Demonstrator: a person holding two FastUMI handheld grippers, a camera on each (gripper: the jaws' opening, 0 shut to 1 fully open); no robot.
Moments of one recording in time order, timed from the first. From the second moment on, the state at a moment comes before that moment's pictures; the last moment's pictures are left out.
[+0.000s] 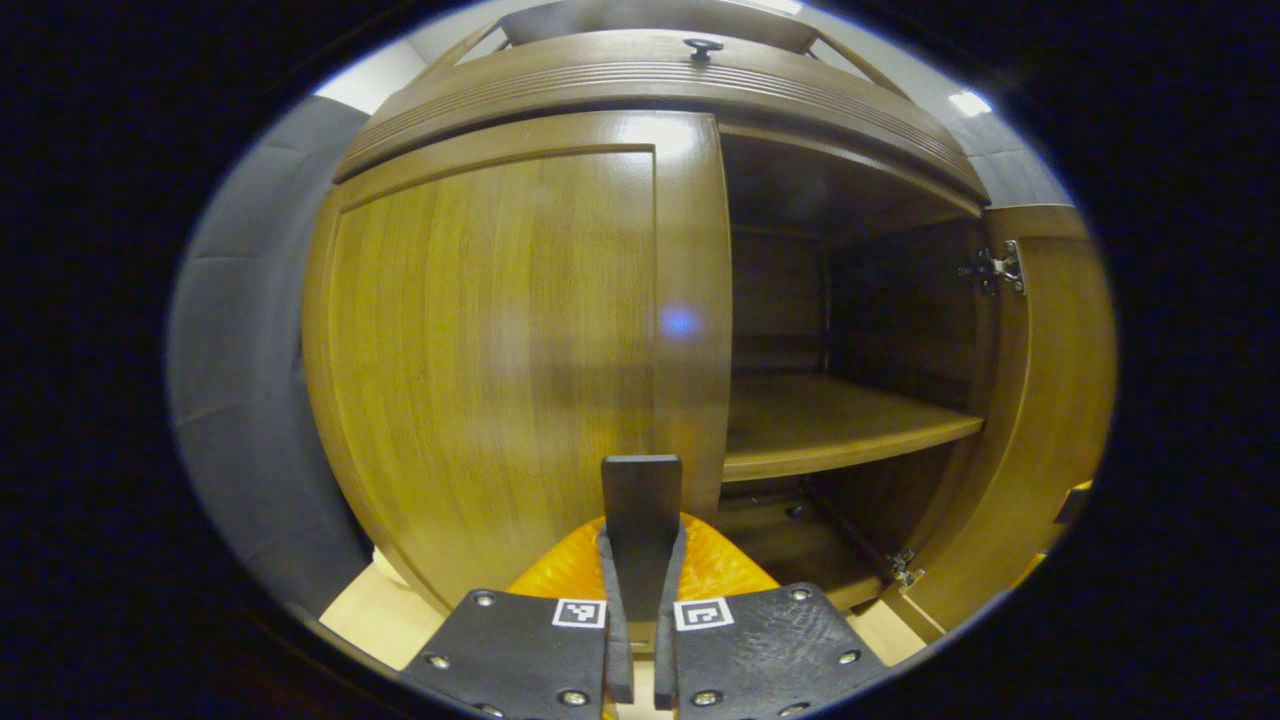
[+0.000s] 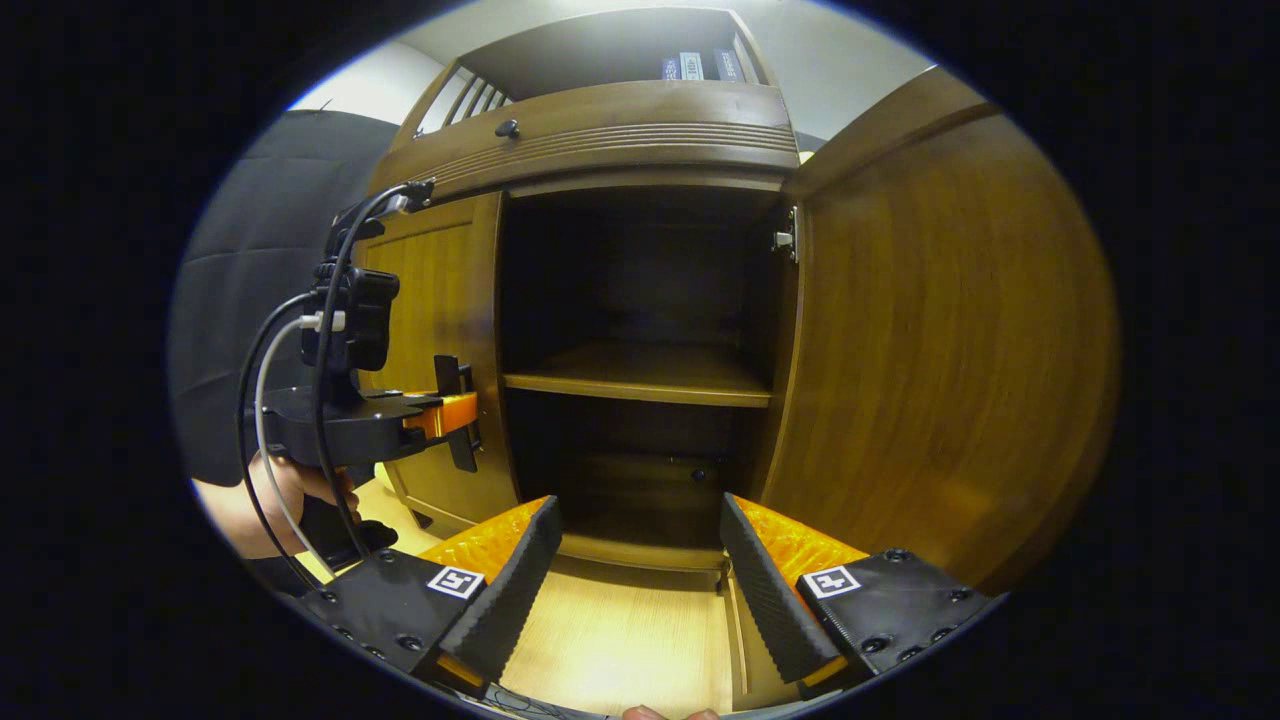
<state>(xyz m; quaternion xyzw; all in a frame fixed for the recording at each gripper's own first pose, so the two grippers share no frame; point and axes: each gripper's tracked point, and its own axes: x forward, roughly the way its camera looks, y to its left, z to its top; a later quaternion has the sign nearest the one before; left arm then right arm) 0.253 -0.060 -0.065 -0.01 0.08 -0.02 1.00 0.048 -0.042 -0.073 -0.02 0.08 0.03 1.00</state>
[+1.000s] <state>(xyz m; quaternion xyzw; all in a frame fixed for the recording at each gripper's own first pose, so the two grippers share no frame) 0.144 -0.022 -0.068 -0.03 0.07 -0.02 1.00 0.009 -0.012 -0.095 -0.04 0.11 0.05 0.99</state>
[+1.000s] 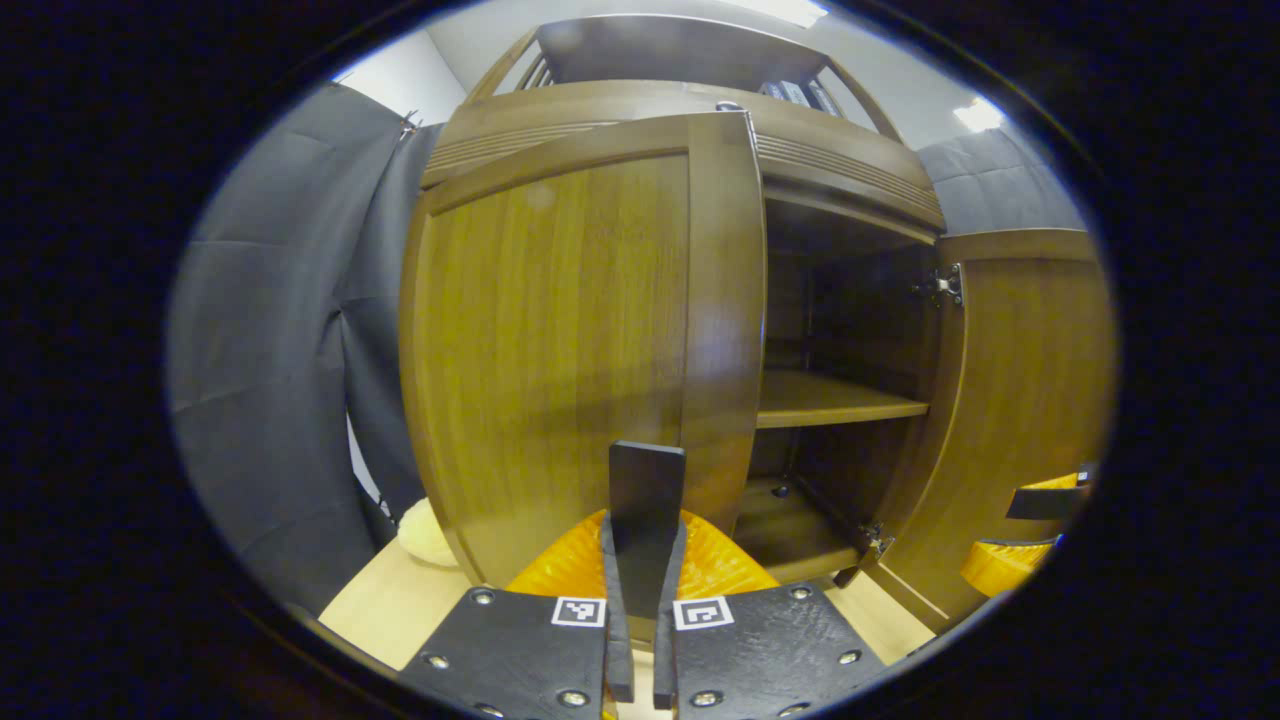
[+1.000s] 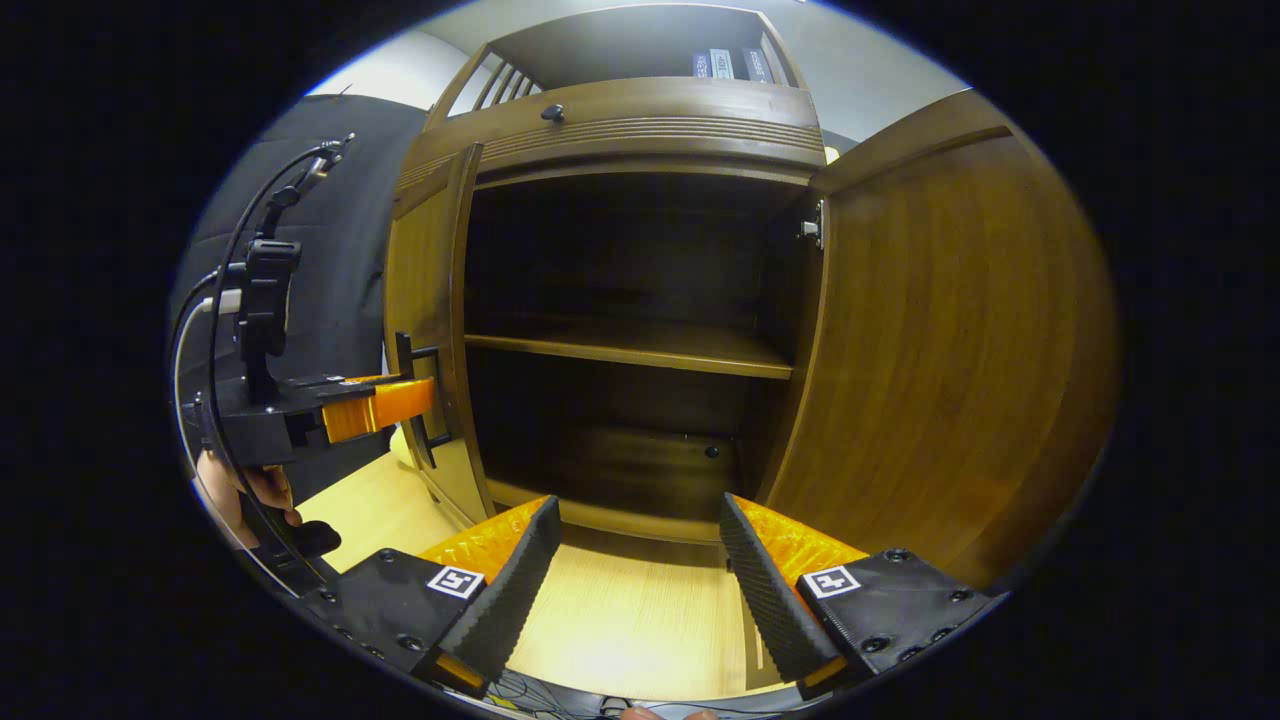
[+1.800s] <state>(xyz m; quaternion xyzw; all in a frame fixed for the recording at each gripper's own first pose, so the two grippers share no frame) 0.053 0.064 -0.070 -0.05 0.06 0.02 1.00 -0.023 0.019 -0.110 -0.04 0.11 0.06 0.99</state>
